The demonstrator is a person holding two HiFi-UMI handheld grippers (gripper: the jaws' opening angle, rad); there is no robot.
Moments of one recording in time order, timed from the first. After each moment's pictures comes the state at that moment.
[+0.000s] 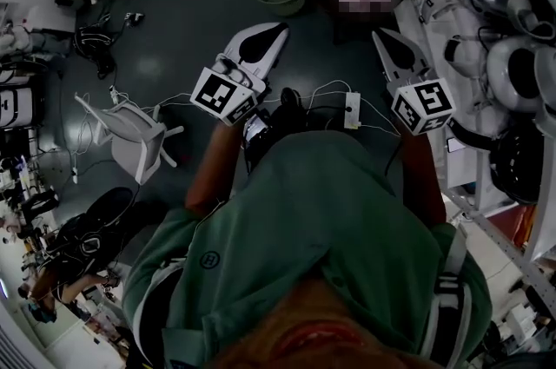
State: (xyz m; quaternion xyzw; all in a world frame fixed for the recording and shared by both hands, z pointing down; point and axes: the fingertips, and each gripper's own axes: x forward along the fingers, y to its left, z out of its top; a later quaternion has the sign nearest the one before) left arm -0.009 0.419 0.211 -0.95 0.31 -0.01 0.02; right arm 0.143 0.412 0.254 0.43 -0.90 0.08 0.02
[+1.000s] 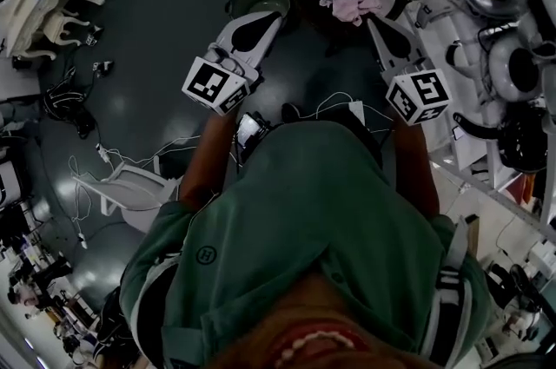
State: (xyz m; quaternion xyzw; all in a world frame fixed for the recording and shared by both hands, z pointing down) left arm -0.131 0.214 0.229 -0.98 0.21 0.02 0.00; right arm 0.024 0.243 0.244 0.54 -0.84 0.08 0.04
